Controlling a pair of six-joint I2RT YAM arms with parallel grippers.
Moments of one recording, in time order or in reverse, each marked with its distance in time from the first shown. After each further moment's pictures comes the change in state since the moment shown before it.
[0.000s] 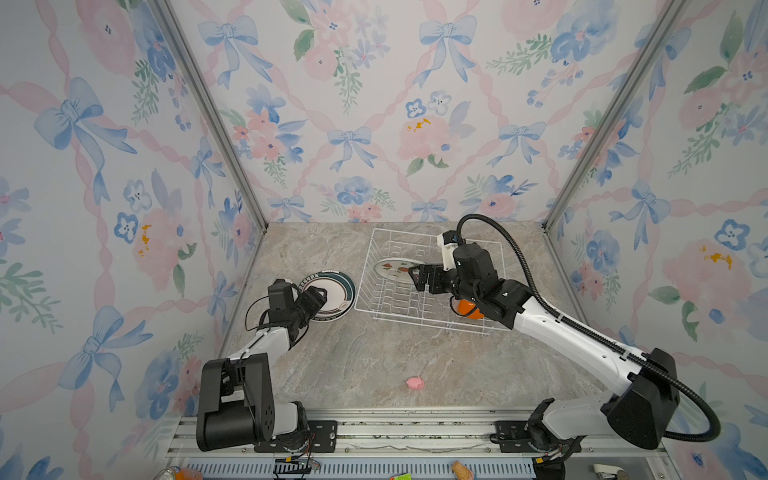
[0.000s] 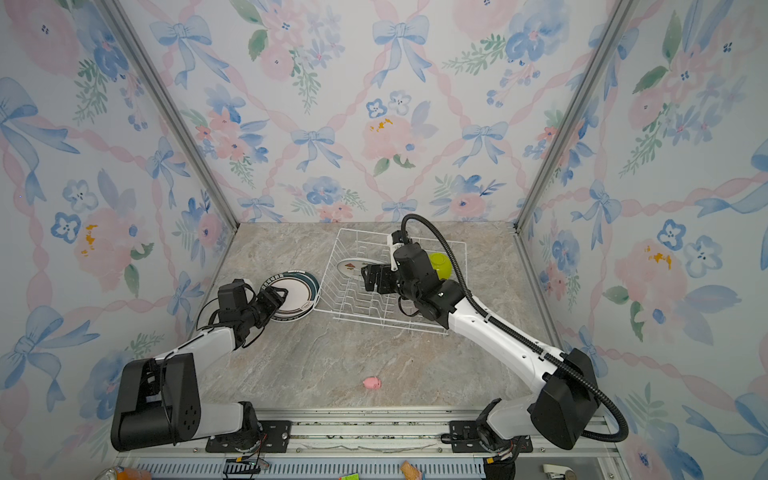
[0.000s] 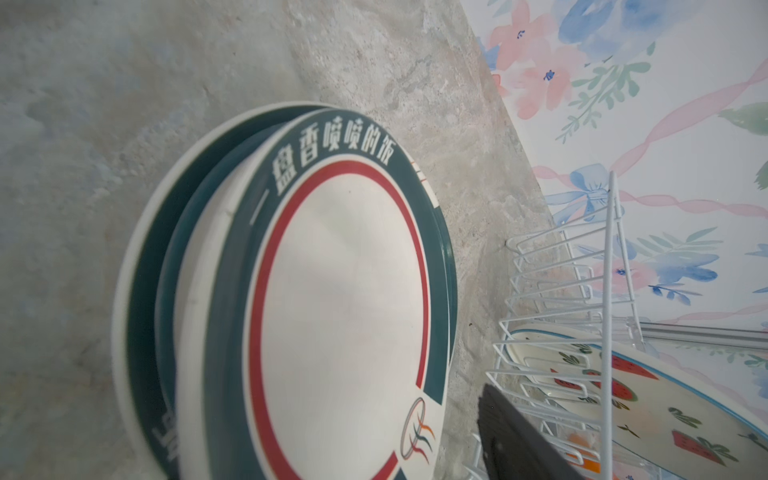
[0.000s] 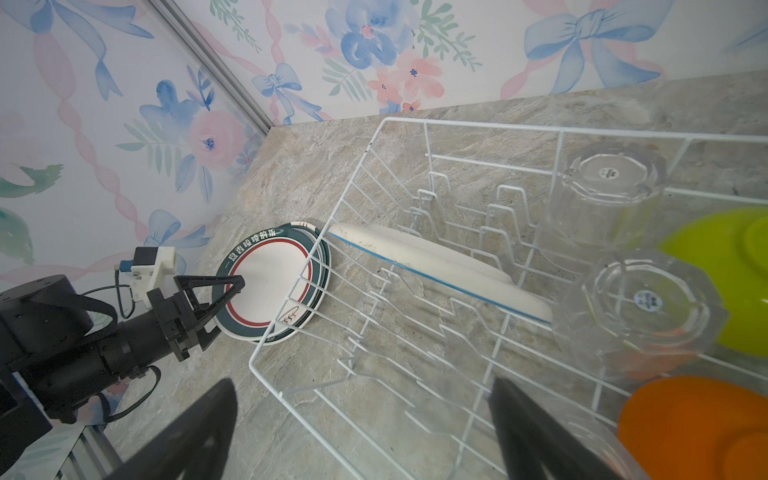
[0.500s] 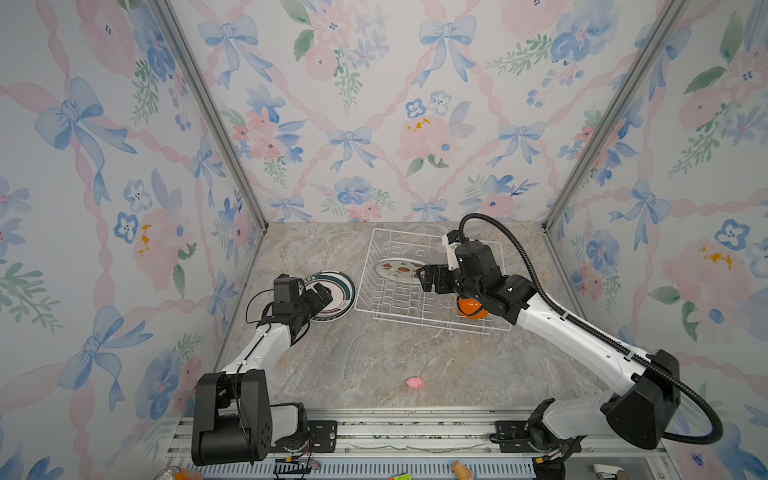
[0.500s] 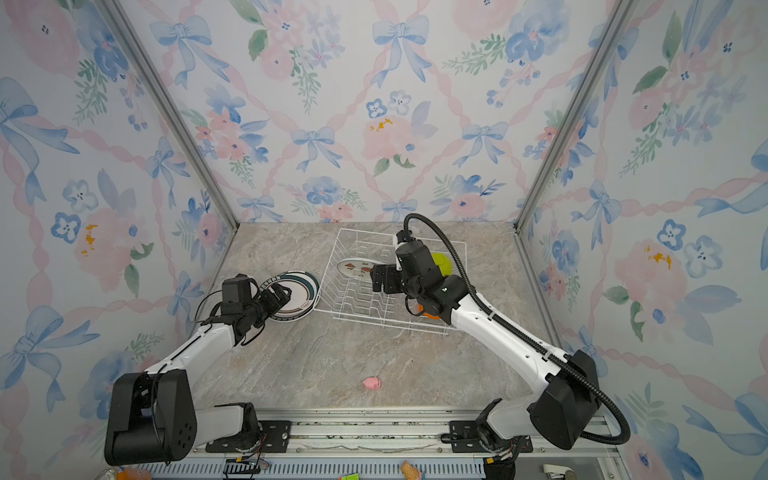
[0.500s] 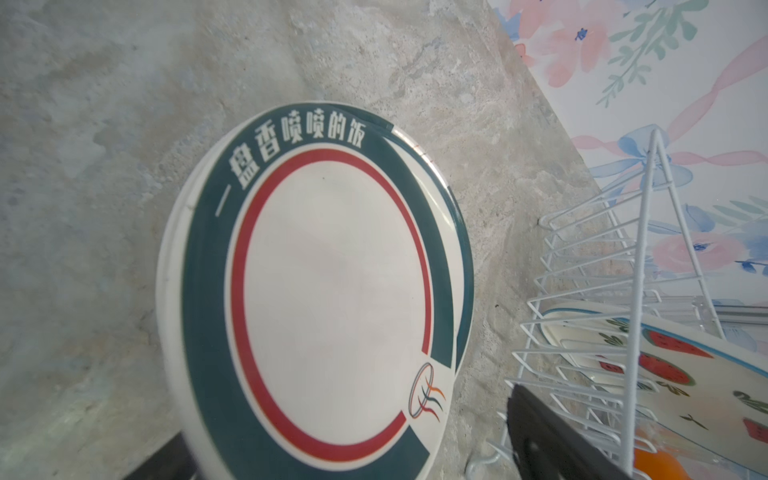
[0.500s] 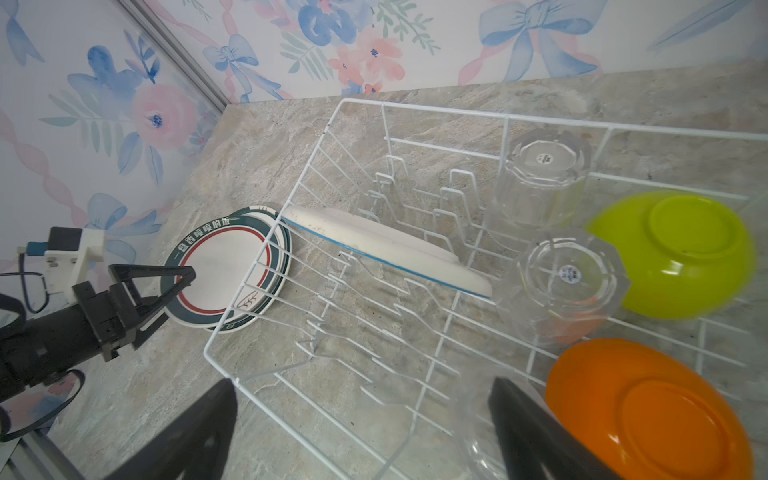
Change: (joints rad) left arm -0.069 -0.098 0.076 -0.238 -0.139 0.080; right arm -0.039 0.000 0.057 -0.169 0.068 -0.055
